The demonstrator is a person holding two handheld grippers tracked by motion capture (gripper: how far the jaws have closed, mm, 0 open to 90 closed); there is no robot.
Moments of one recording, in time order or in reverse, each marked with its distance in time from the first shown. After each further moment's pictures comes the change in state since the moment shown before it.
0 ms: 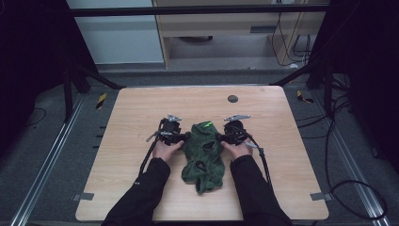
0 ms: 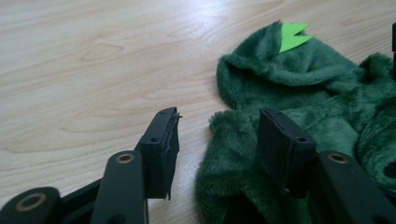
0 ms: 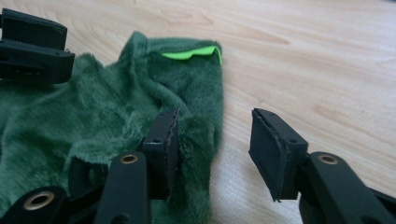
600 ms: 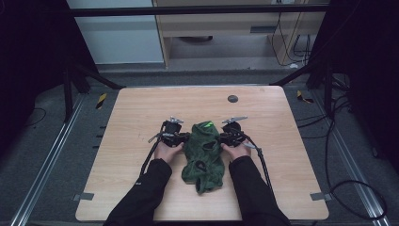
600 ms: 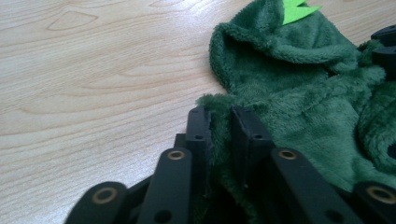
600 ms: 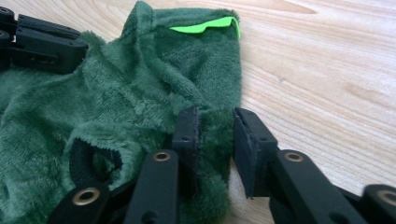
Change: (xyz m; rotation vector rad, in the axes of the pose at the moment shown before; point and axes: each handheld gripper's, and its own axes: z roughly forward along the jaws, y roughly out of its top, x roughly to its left) left arm -0.003 -0.006 0.009 0.048 -0.034 -0.006; right arm 0.001 -0.006 0.011 0.071 0.038 0.014
